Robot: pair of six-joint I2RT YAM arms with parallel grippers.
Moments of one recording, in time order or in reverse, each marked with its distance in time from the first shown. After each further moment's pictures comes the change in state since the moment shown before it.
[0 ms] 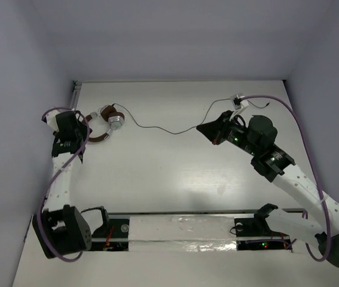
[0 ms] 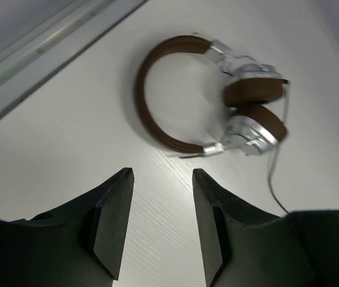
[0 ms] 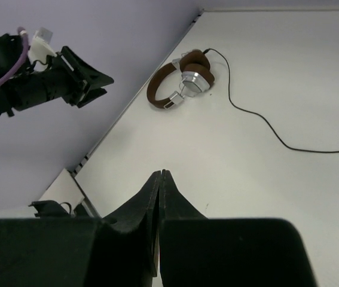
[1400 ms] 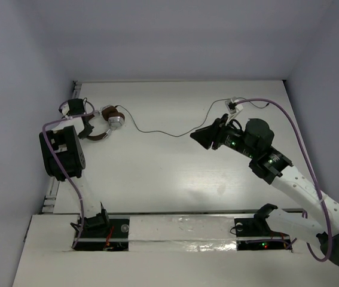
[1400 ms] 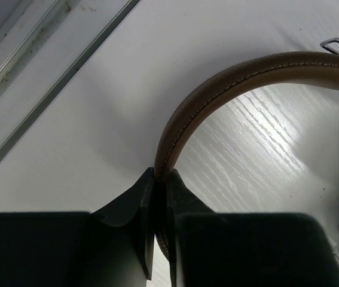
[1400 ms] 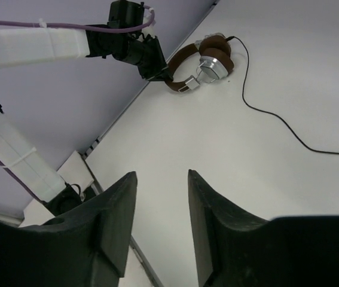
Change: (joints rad) left arm 0.060 0.838 0.376 0.031 -0.047 0.147; right arm 0.041 -0.009 -0.042 0.022 -0.047 0.000
